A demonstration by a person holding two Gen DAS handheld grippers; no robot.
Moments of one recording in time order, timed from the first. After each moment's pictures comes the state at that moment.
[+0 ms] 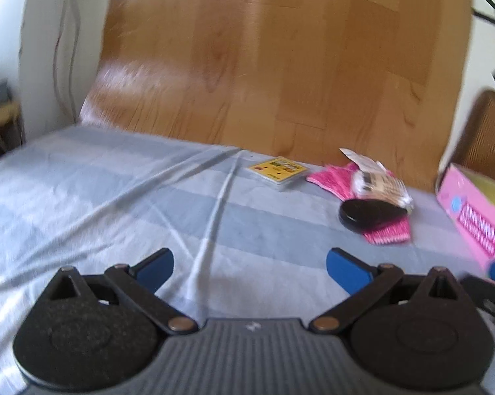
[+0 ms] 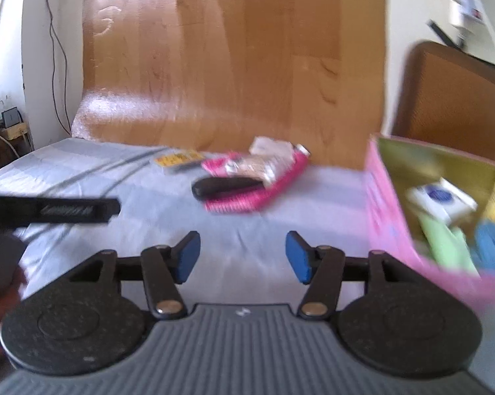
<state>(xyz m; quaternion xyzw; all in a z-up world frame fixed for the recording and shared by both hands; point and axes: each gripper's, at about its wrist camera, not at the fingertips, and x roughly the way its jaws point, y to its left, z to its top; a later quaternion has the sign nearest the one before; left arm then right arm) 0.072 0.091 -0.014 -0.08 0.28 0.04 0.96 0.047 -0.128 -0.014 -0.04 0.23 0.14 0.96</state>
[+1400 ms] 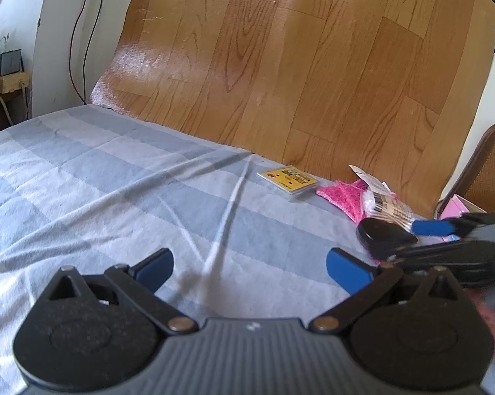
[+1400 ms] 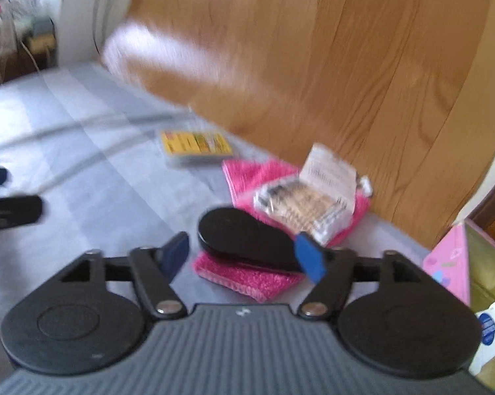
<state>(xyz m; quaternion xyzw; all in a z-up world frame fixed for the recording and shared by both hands) 0.073 0.115 -0.018 -0.15 0.27 0.04 0.95 0.170 -0.077 -0.022 -0.21 0.31 0.23 0.90</state>
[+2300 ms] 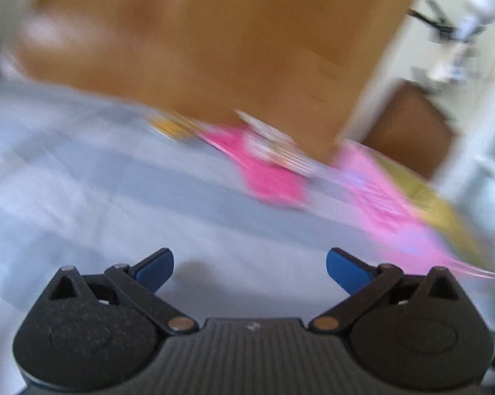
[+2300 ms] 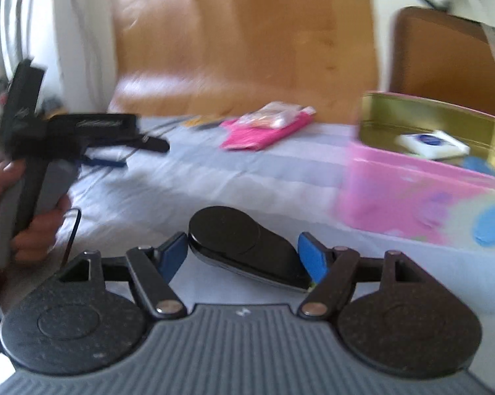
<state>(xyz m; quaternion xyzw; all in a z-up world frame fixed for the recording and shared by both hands) 0.064 0.081 -0.014 -0.14 0.30 -0.09 0.94 -0.043 -0.213 -0.029 -0.01 0.26 0.19 0.95</state>
